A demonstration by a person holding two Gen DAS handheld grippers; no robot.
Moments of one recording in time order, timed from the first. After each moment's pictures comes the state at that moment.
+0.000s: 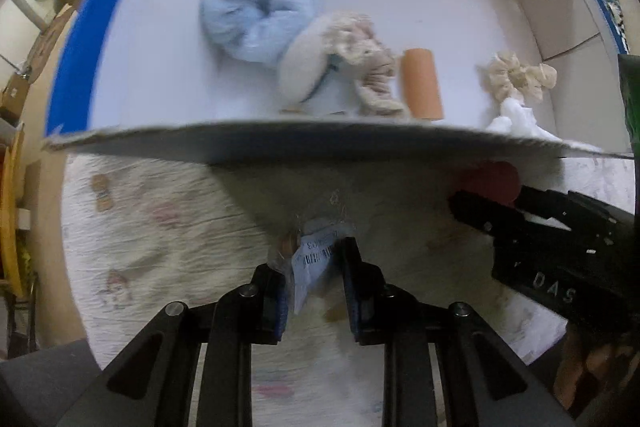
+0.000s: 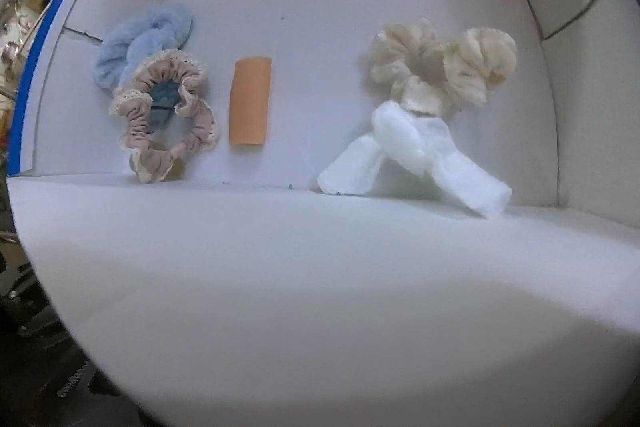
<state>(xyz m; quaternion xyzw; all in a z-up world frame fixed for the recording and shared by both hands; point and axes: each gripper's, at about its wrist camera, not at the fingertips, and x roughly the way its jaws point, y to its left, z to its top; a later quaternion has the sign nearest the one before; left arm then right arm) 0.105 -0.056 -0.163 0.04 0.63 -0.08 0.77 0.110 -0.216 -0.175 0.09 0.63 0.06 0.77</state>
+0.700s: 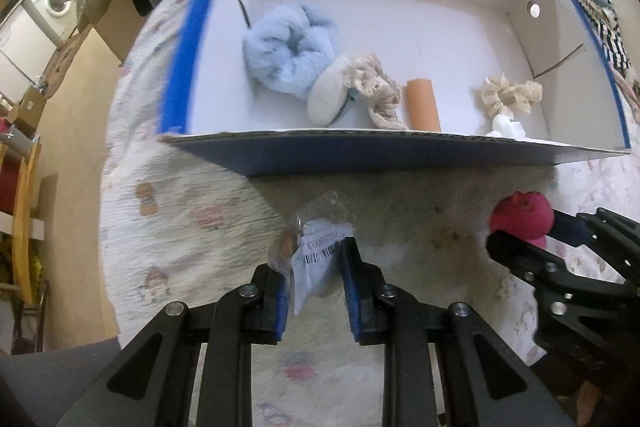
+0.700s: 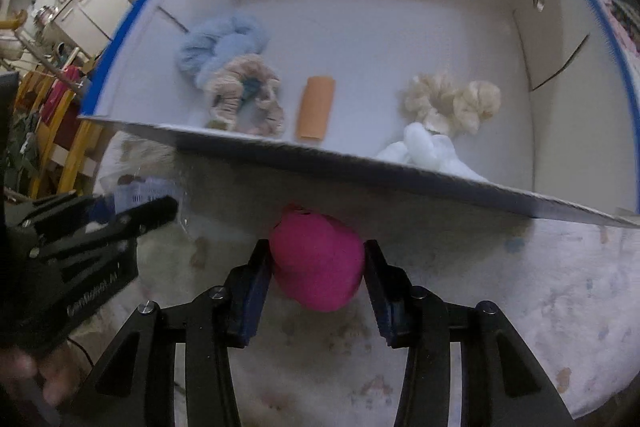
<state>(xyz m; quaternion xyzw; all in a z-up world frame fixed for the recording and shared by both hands) 0.075 -0.052 -0.119 0.06 0.59 -0.07 0.80 0.047 -0.184 -0.118 0.04 0.58 0.11 0.80</state>
